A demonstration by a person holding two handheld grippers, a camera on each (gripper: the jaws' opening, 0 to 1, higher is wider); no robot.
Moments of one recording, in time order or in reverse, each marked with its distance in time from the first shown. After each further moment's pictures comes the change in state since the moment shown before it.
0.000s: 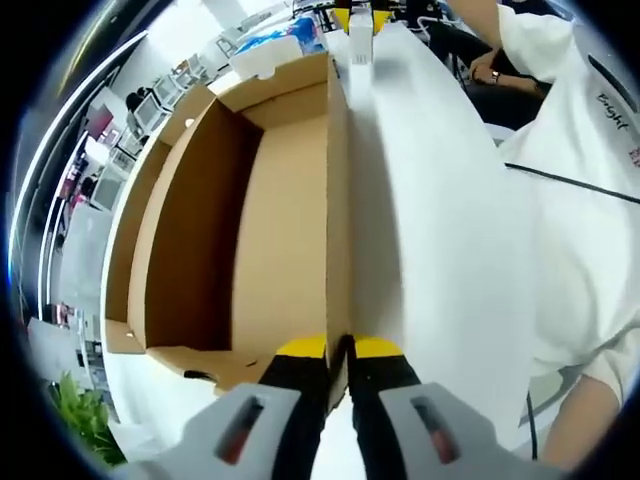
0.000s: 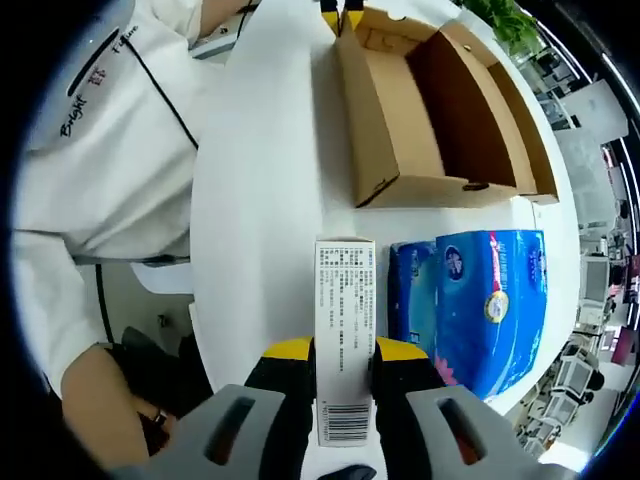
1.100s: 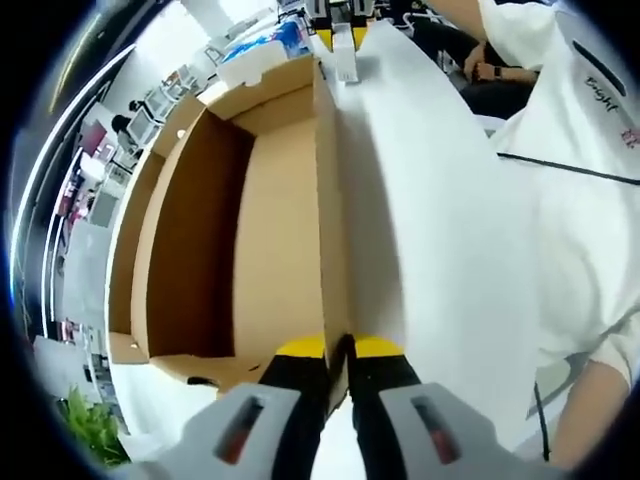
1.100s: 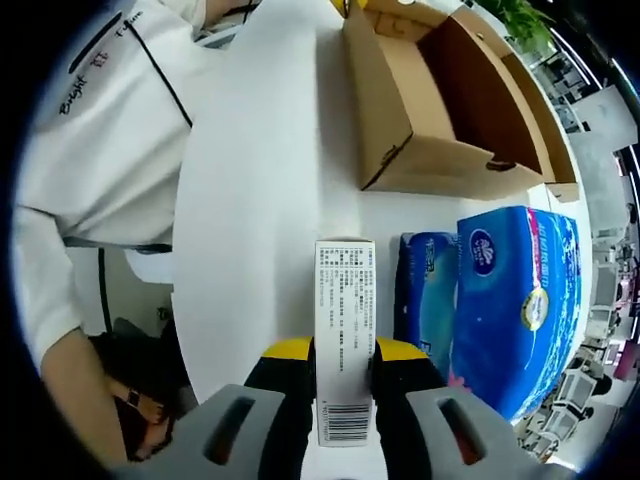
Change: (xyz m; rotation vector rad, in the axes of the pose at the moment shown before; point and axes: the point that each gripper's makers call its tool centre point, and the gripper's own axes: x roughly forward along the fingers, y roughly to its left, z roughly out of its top) left arm -0.001 -0.001 -0.001 0.036 -0.007 0.003; right arm 0.026 -0.007 -0.002 -0.082 -0.025 0.033
